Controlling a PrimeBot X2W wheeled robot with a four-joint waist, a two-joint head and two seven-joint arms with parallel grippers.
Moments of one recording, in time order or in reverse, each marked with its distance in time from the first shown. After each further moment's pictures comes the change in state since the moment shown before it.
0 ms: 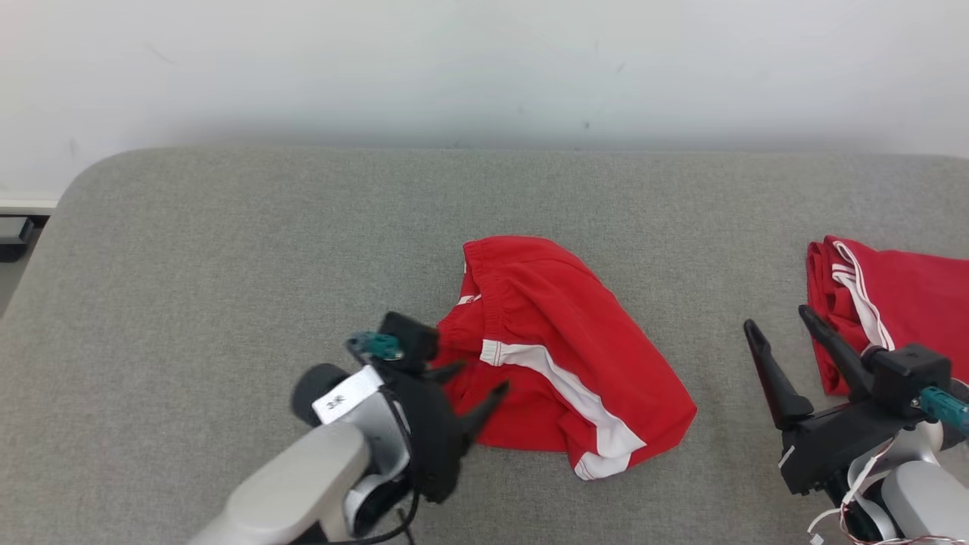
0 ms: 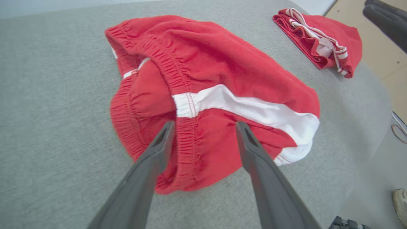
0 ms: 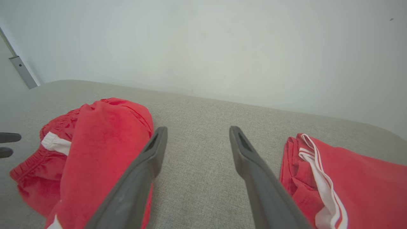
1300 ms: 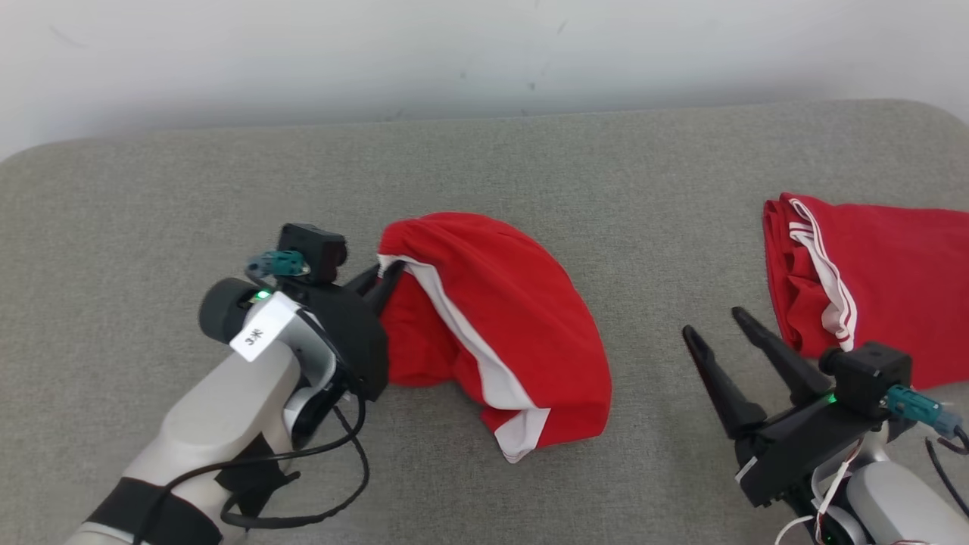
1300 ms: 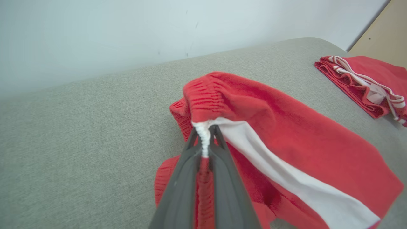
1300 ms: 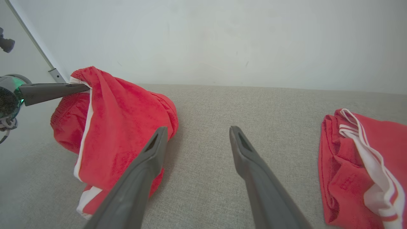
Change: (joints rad) left arm -0.166 0.055 0.063 0.225 0.046 0.004 -0.187; right arm -0.004 0.031 0.063 -0.096 0.082 0.084 0.030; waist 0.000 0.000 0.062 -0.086
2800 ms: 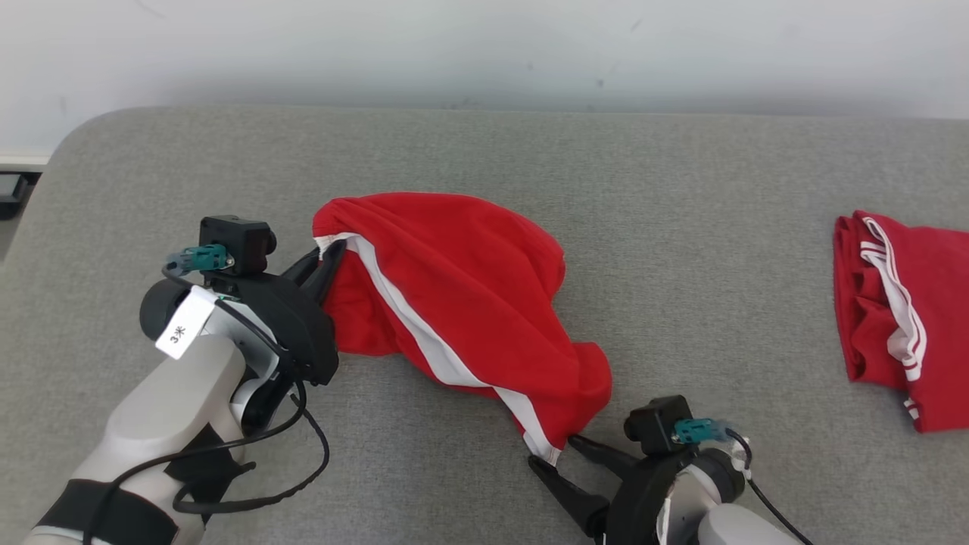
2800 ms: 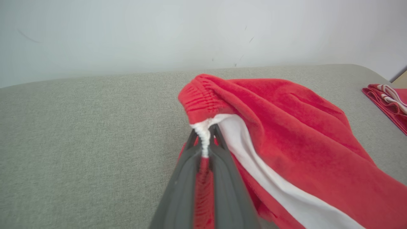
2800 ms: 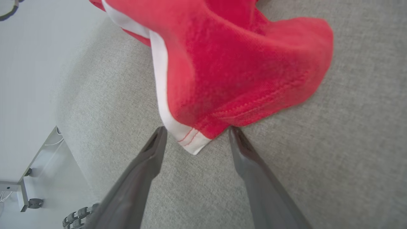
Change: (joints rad) left arm -0.009 0.074 0.031 0.036 -0.072 -0.010 -0.075; right arm -0.087 0.217 0.297 0.260 0.131 0.034 0.251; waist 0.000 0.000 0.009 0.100
